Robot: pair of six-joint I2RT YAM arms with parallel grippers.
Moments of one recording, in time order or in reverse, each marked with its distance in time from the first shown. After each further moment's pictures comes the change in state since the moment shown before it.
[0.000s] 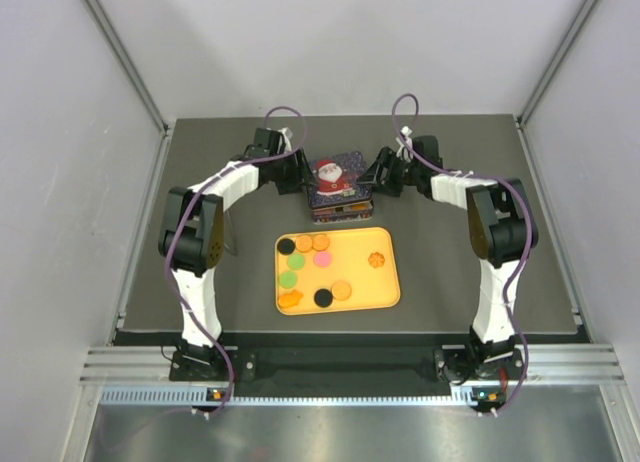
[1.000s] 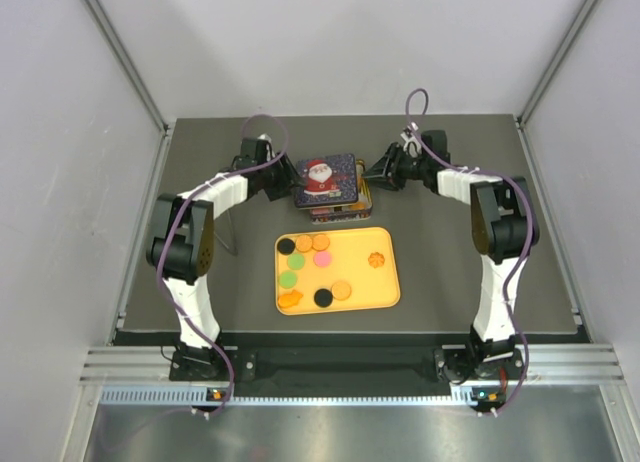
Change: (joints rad) left arm 0.046 -0.094 -0.182 0.154 -0.080 -0.168; right arm -0.058 0.036 0.053 0.013 -0.178 0.132
